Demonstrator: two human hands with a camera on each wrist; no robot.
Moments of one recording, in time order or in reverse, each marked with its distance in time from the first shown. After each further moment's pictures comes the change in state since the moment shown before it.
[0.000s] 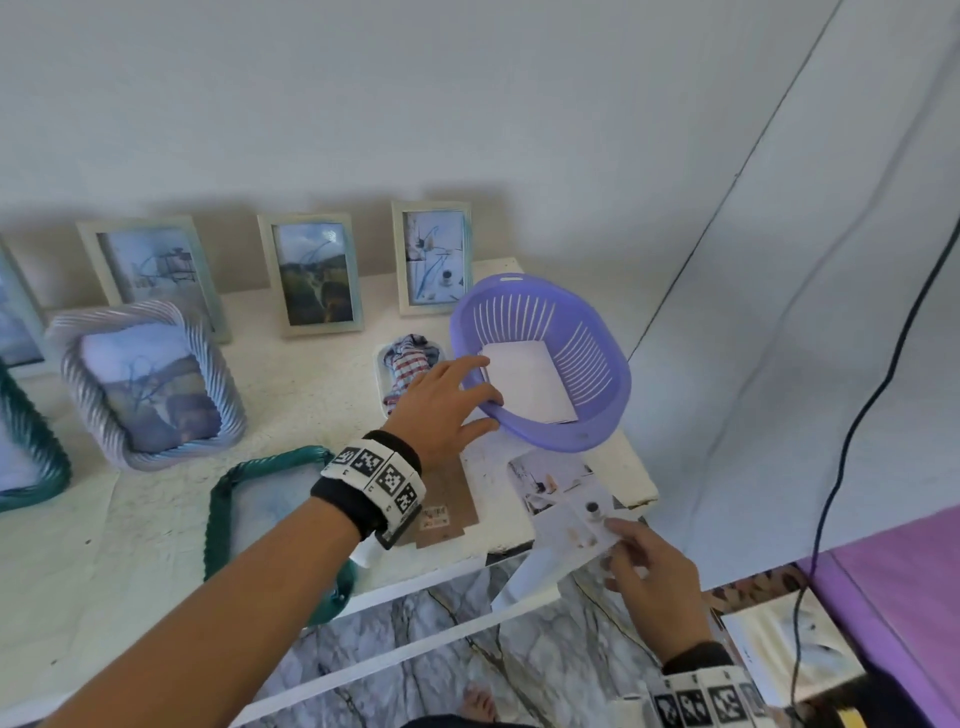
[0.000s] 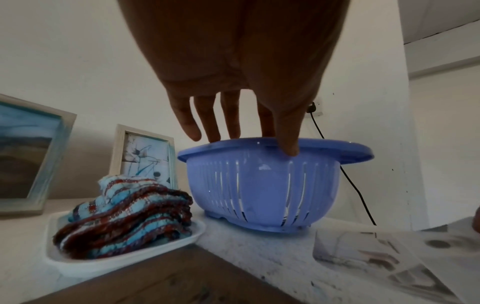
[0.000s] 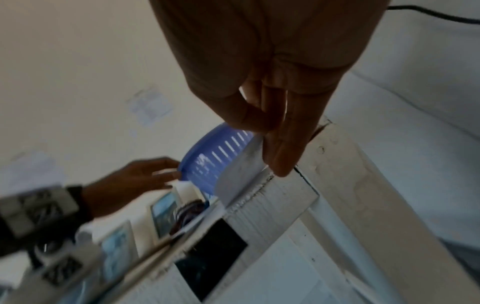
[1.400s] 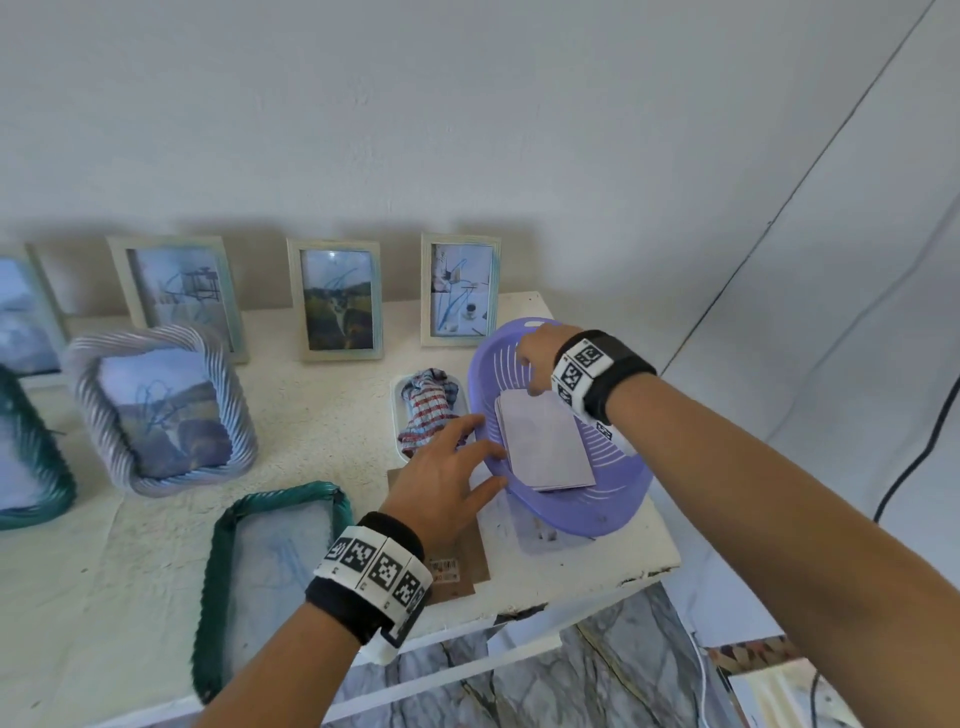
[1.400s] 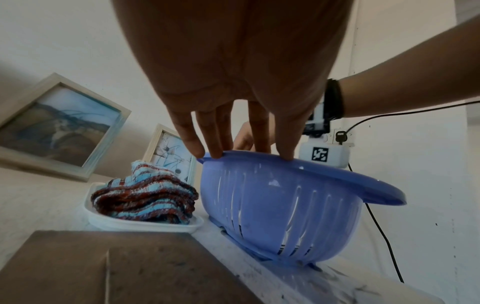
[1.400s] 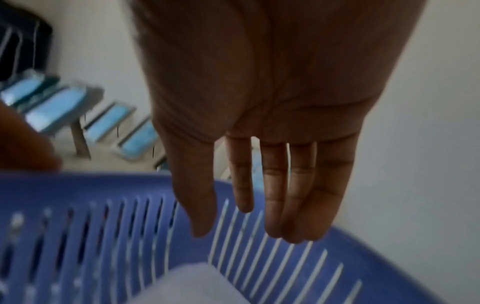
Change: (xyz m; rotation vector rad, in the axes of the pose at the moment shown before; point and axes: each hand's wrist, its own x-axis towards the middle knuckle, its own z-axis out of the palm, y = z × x) left_hand -0.026 0.005 0.014 -0.266 0.120 -0.208; right_hand 0.241 -0.224 0.071 -1.356 -0.516 -0.588
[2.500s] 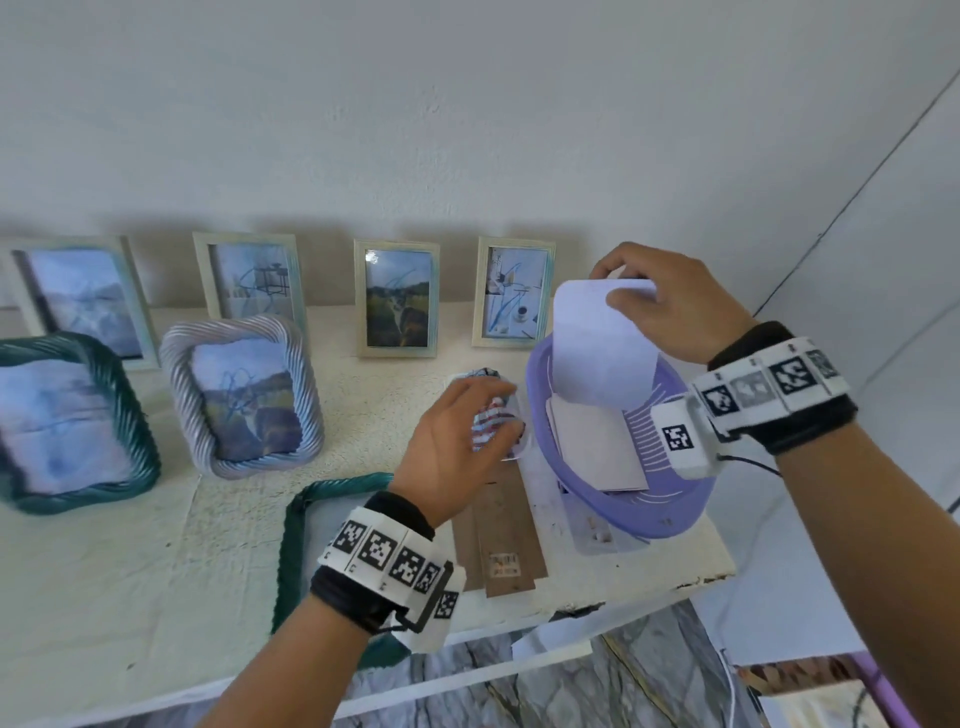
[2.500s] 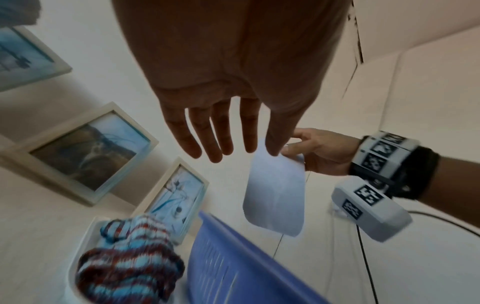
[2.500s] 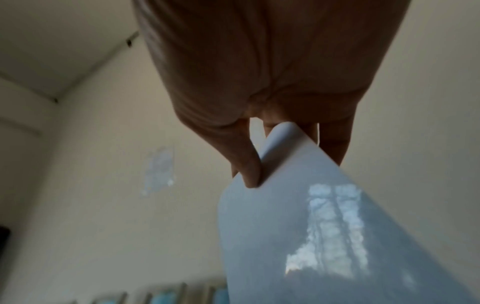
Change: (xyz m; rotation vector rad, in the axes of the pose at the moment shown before) left_hand -0.017 -0.002 -0.071 -0.318 0.328 0.003; right_hand -0.100 -0.005 -0.076 0.725 0.581 -0.037
